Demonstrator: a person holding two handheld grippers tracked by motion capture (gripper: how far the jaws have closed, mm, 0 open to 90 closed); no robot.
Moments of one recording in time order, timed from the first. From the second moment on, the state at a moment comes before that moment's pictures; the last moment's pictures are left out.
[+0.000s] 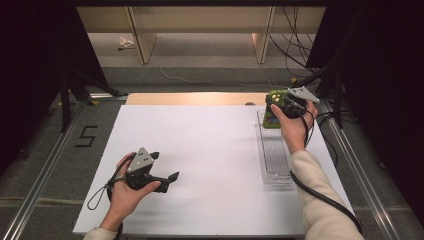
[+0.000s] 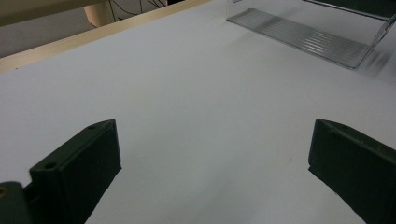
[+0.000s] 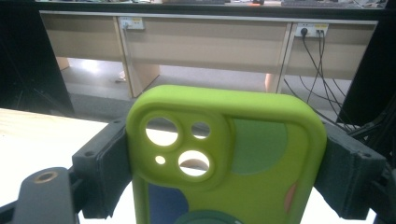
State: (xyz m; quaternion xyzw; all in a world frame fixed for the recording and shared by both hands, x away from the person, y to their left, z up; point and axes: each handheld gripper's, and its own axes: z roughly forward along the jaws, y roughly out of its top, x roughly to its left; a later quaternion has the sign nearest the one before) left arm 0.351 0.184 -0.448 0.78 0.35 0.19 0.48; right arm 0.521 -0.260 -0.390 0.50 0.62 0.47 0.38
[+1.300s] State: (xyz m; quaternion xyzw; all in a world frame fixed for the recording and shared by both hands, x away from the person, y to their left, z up) left arm 0.351 0.185 -0.449 0.78 0.35 0.19 0.48; right arm 0.535 -0.260 -0.395 0.51 0.62 0.46 0.37
